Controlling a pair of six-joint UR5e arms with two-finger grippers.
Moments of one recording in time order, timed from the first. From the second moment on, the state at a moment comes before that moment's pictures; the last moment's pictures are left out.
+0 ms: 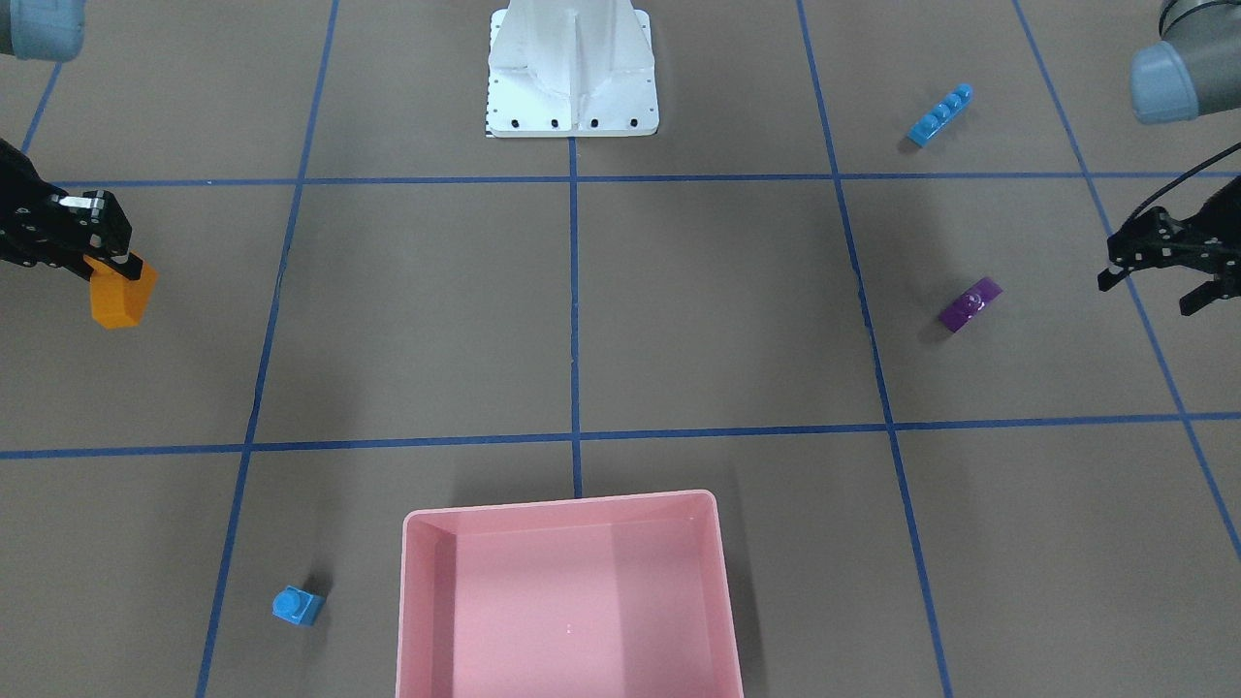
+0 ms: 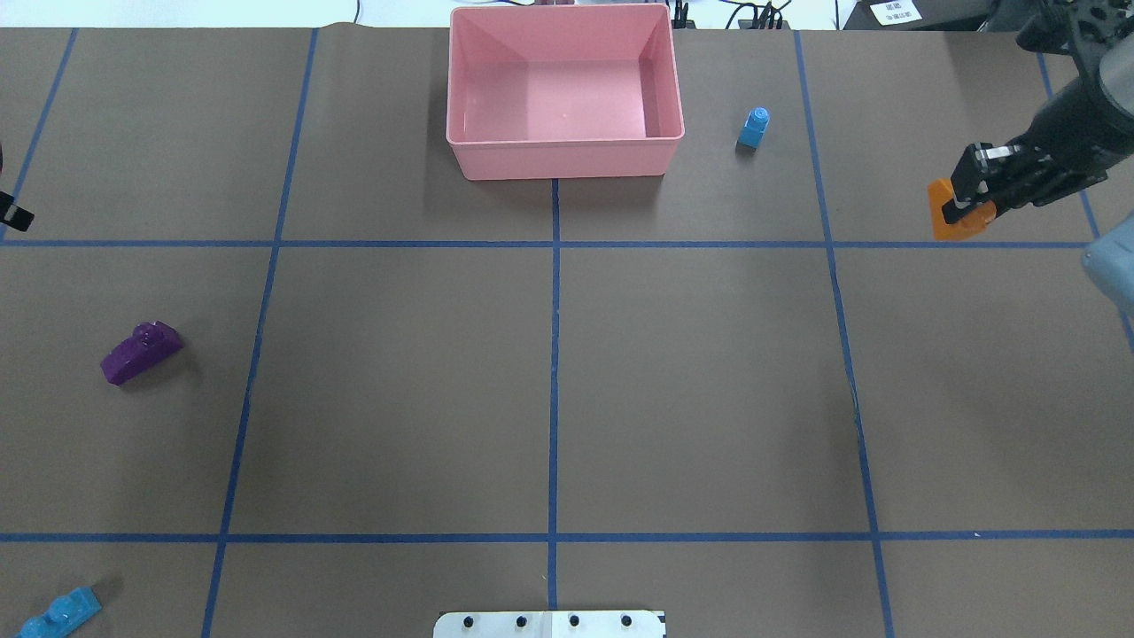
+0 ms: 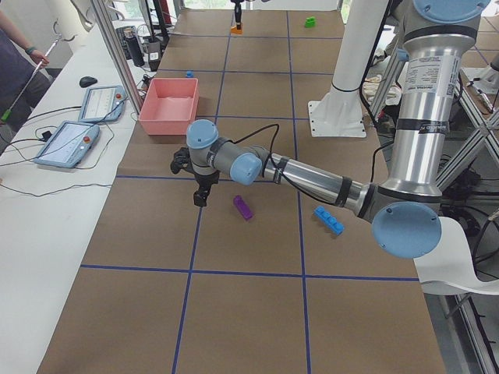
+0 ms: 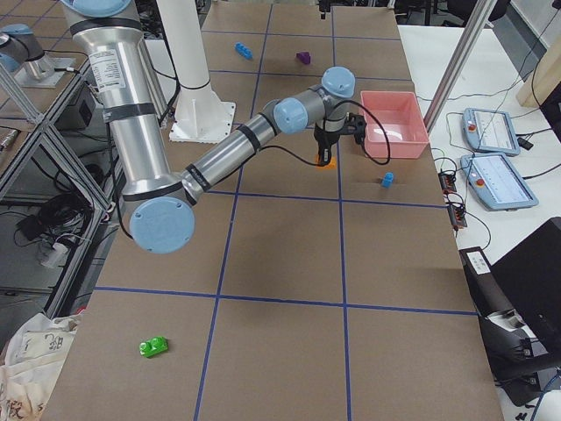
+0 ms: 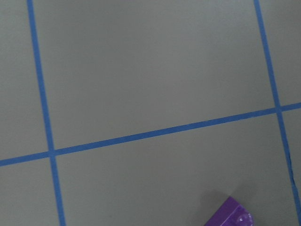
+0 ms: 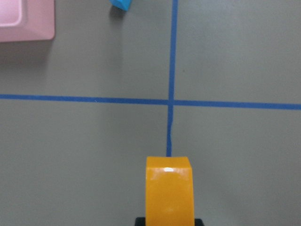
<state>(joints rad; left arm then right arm) -1.25 -1.64 -1.78 -1.79 -2.36 -0.20 1.15 -1.25 1.98 -1.83 2.38 0.60</state>
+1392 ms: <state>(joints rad) -0.90 -1.60 -1.71 -1.96 -2.14 -0.19 0.99 -0.59 1.31 -1.55 2.21 0.95</state>
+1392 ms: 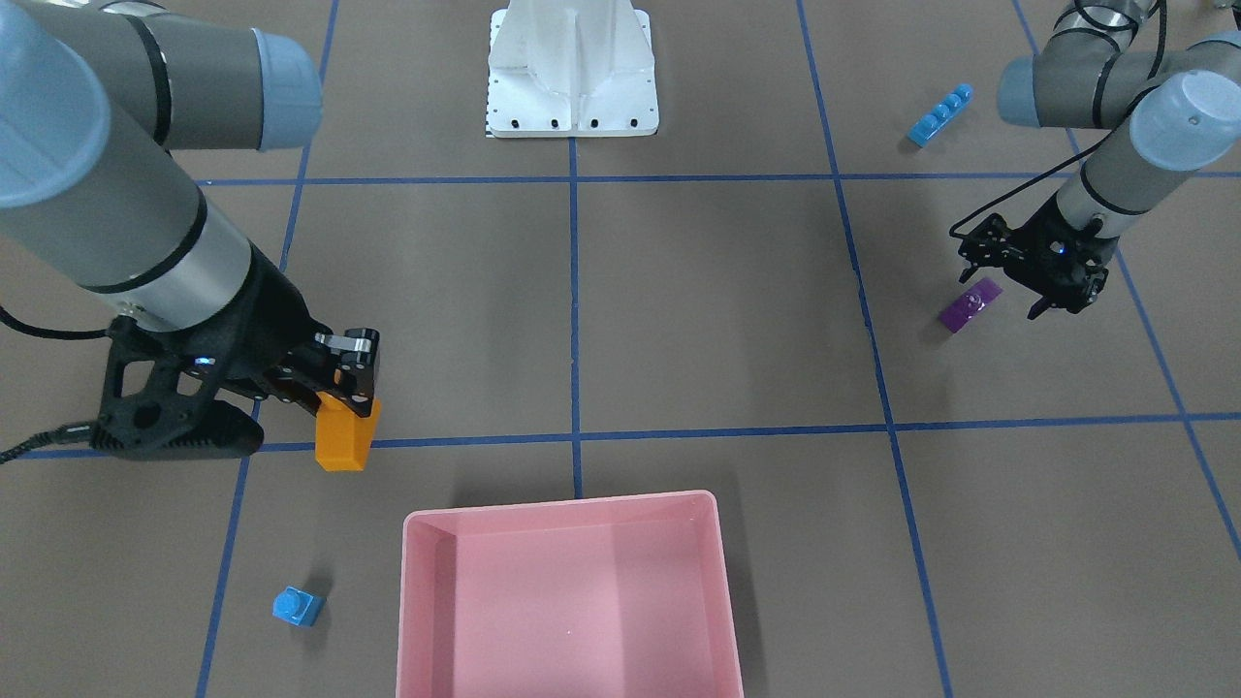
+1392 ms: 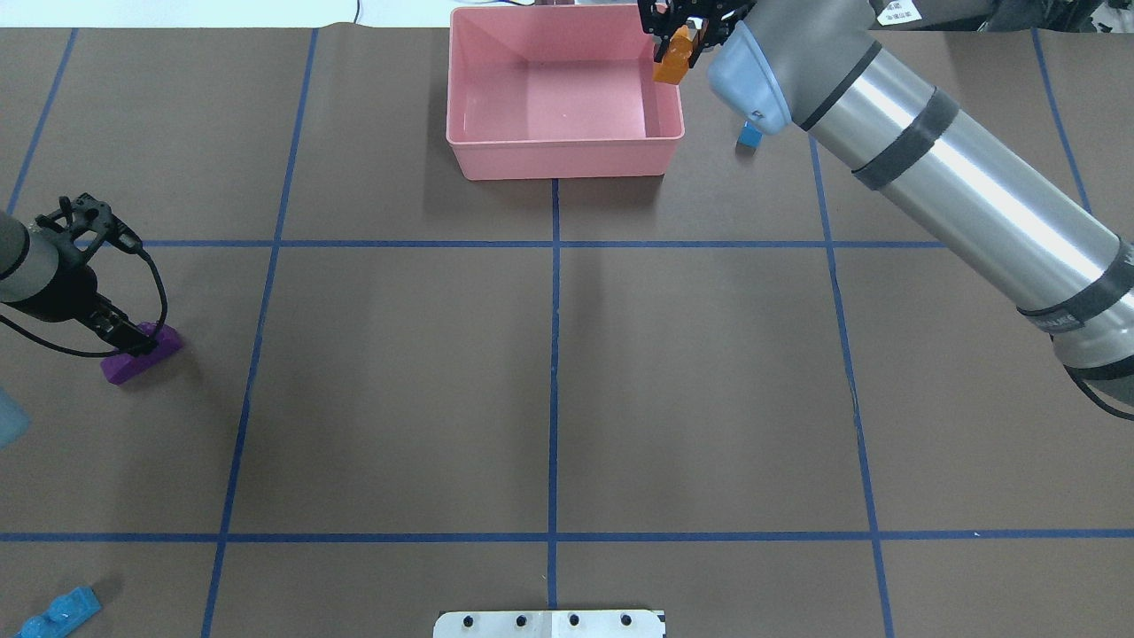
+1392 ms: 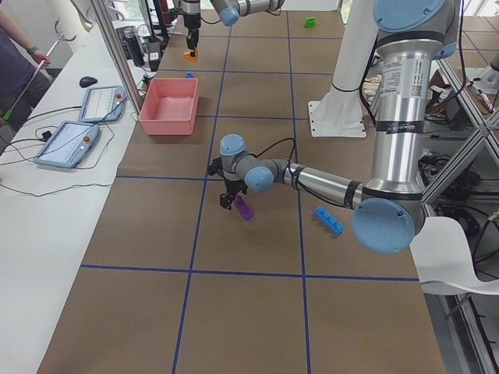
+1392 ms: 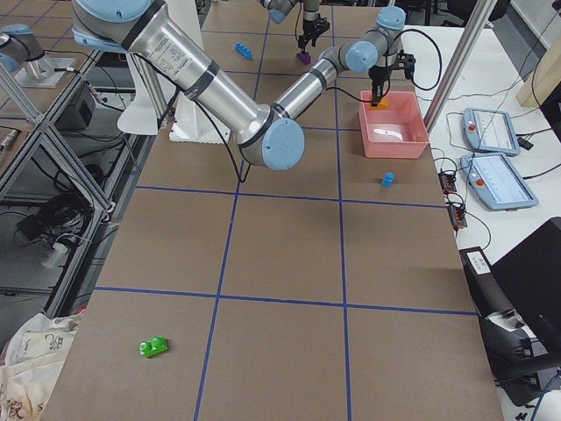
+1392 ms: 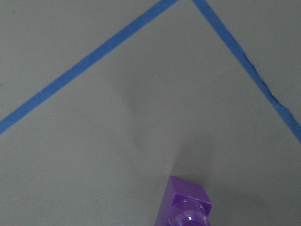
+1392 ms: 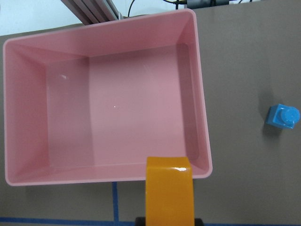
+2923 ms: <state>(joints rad) -0.88 -1.59 -1.68 -2.00 -2.16 -0.25 0.92 -0.42 0.87 -1.18 2.11 0.98</state>
